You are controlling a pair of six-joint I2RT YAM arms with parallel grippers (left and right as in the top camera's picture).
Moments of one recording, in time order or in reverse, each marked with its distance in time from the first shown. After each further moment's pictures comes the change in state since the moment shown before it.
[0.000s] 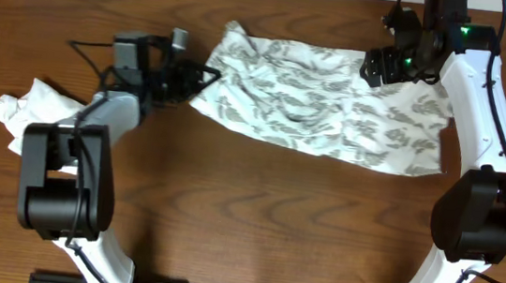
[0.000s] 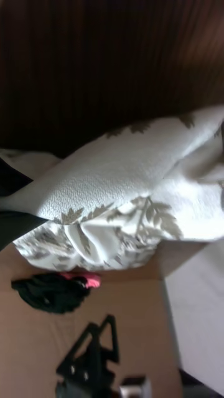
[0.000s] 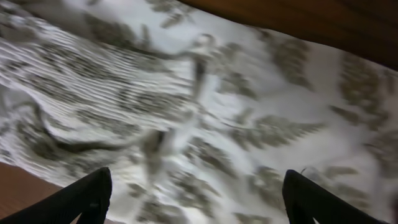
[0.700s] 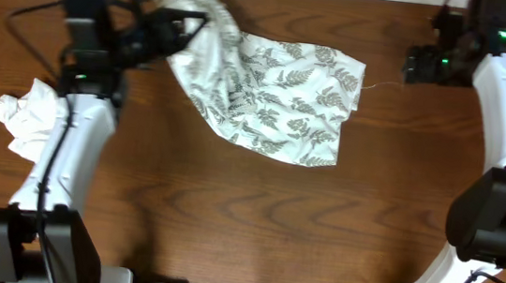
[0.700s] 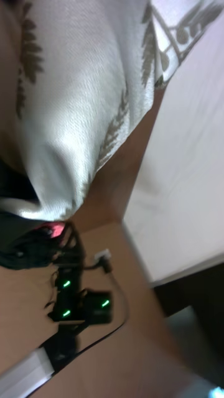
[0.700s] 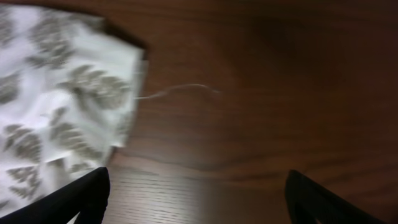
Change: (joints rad) left arm -0.053 -0.334 0.127 0.000 -0.031 -0.166; right arm -0.158 -0.001 0.000 0.012 0.101 0.098
